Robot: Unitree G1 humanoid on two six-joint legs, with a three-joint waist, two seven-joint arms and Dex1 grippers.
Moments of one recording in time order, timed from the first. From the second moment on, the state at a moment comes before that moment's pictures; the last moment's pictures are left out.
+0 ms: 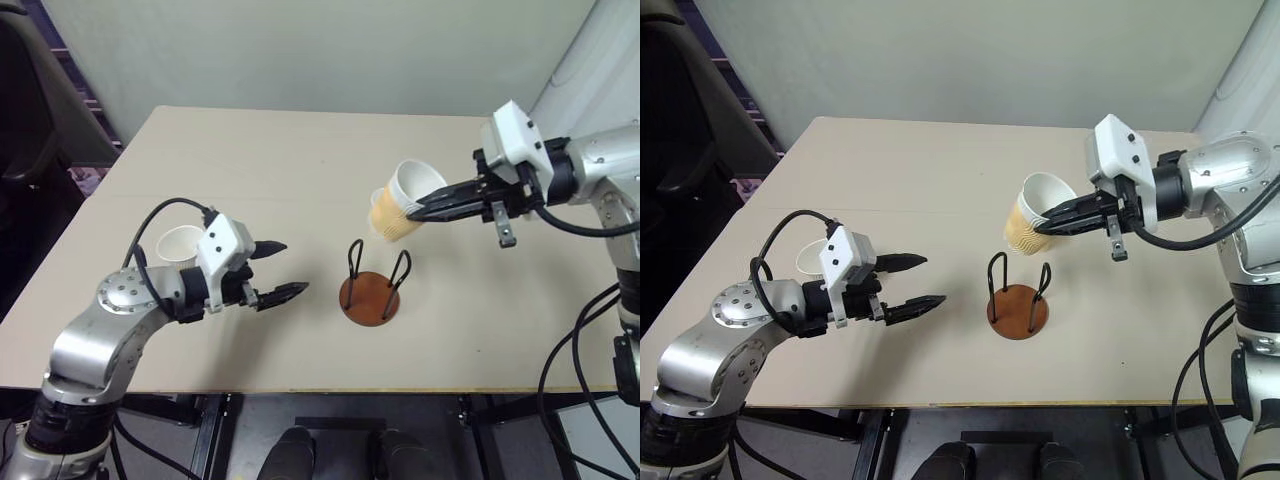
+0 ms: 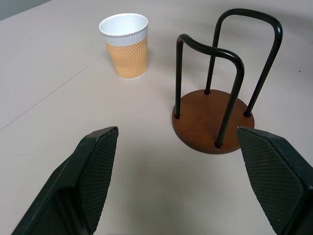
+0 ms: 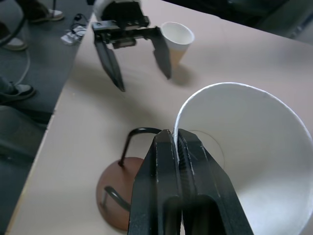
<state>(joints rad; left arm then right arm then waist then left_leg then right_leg) -0.28 0.78 0.10 -0.45 -0.53 0.66 -0.84 -0.95 -0.86 0.13 -0.15 0.42 0.58 1.43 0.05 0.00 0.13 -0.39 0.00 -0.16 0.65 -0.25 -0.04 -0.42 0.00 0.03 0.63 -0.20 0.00</state>
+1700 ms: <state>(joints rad) -0.35 0.64 0.02 -0.45 -0.36 0.68 -0.56 -1.31 -0.41 0.39 1.21 -0.22 -0.23 1.19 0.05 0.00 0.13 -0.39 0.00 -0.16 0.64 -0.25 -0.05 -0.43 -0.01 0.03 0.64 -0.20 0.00</state>
